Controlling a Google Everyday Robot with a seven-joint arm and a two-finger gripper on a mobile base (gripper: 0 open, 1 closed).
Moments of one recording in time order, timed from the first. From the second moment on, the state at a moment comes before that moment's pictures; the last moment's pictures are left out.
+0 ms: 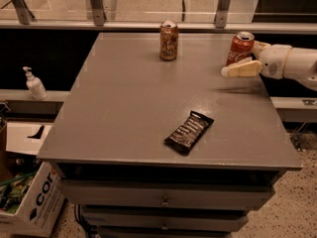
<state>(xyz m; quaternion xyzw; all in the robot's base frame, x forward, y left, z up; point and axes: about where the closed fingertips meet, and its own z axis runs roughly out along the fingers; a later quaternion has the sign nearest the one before) 0.720 -0.256 0.868 -0.34 0.70 0.24 0.58</state>
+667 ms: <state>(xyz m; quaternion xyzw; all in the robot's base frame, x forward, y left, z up) 0.694 -0.231 0.885 -0.36 0.68 0.28 0.58</state>
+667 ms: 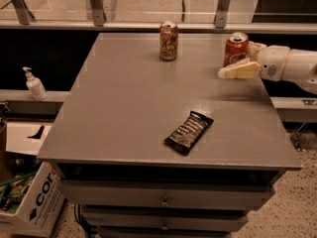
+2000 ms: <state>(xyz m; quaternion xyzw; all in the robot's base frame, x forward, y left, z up) 0.606 -0.190 0.946 -0.42 0.60 0.35 0.58</state>
